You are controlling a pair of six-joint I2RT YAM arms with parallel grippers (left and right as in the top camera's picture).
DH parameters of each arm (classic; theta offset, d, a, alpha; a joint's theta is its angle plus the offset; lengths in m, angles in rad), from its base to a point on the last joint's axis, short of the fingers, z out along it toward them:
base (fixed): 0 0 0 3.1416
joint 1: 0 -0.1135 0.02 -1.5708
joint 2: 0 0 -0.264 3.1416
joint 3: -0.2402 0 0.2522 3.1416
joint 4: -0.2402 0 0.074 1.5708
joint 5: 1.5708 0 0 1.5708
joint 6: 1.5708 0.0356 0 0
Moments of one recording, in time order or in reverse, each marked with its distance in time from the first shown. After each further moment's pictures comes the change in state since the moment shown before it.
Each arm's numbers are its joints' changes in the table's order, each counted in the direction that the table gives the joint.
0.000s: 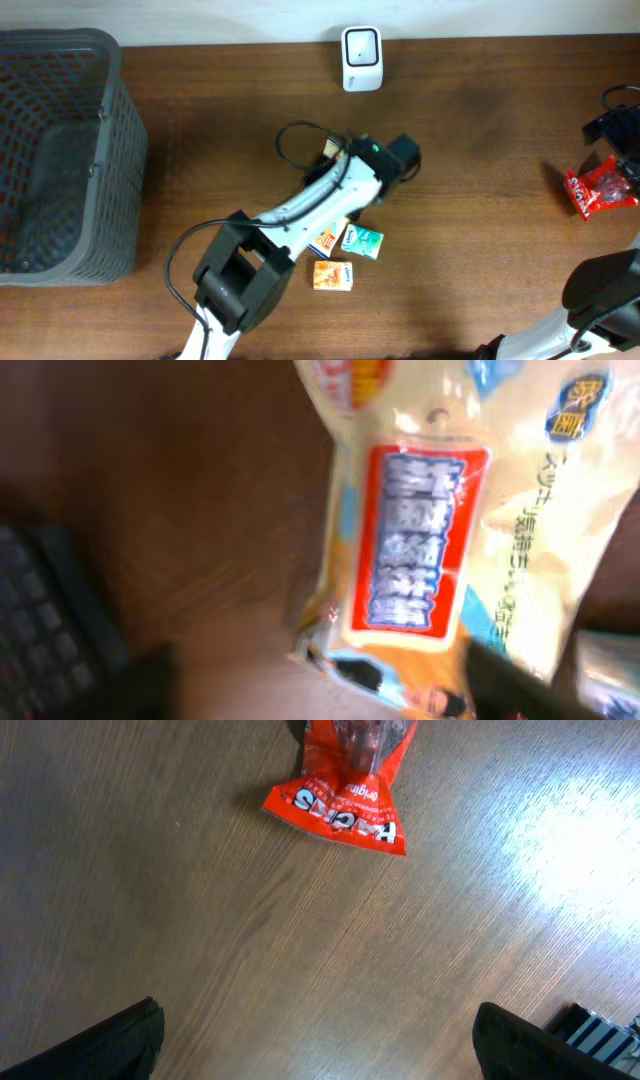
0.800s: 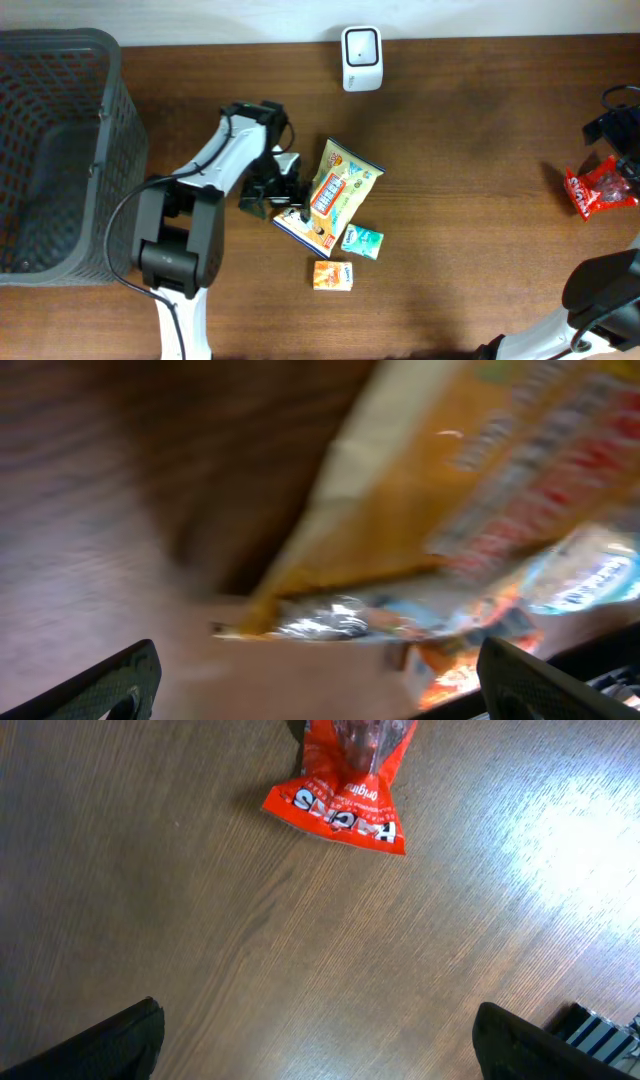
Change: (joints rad) left arm -0.516 0.001 0.214 0.008 0.880 0.220; right arm 0.000 0.000 0.000 0.000 0.000 0.000
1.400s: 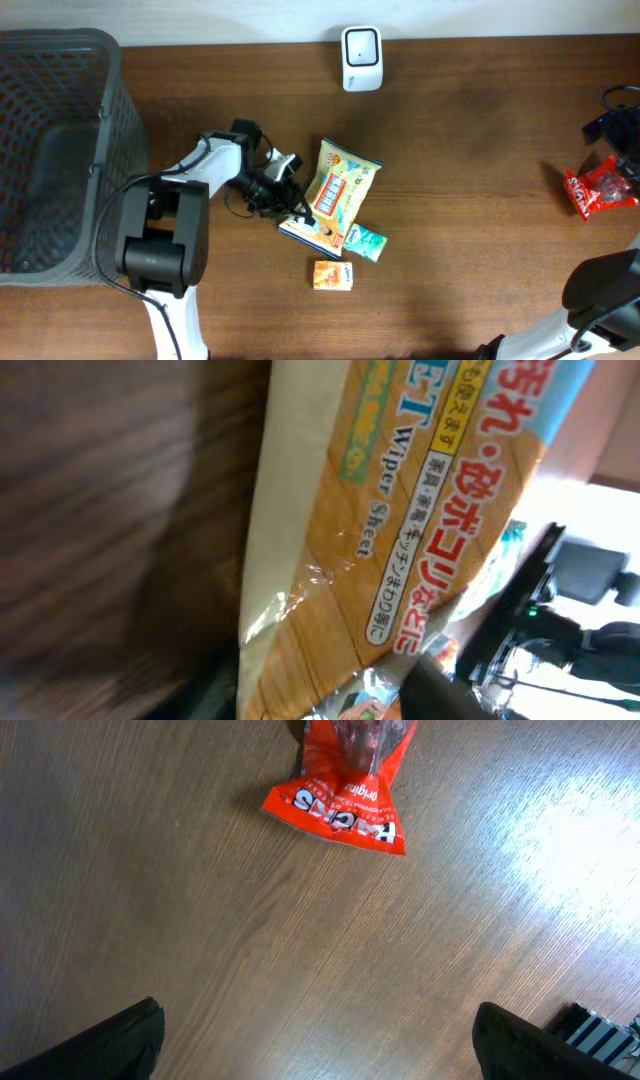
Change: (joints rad) left arm -0.095 0.023 0.254 0.354 0.426 0.182; right arm 0.000 0.000 0.000 0.000 0.000 0.000
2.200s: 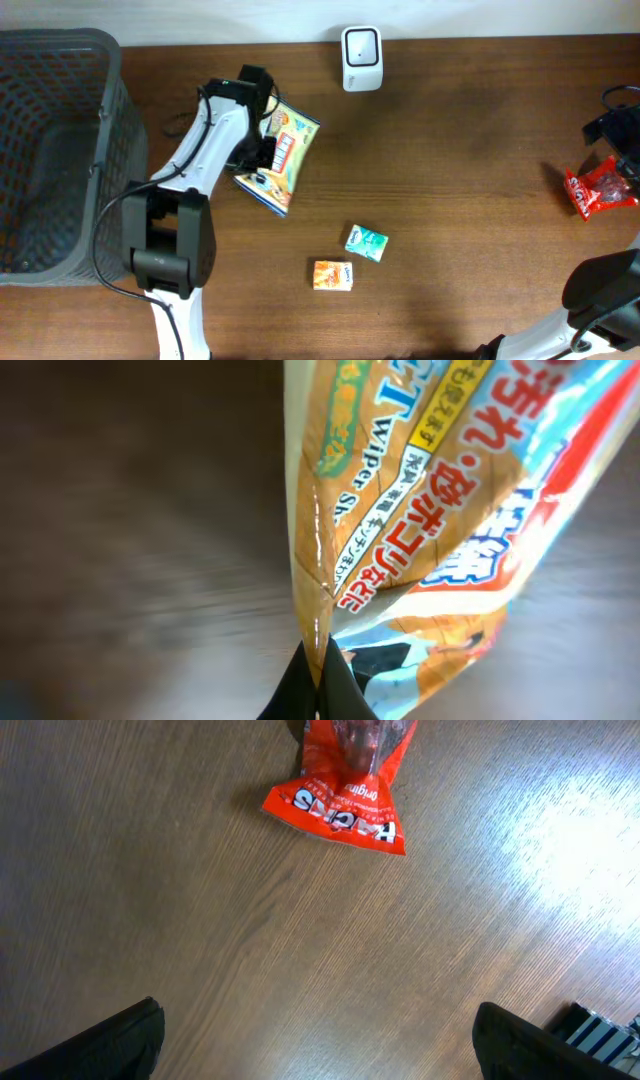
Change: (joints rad) left arm 0.058 -0.008 -0.438 -0.312 -0.861 -0.226; right arm 0.000 0.000 0.000 0.000 0.000 0.000
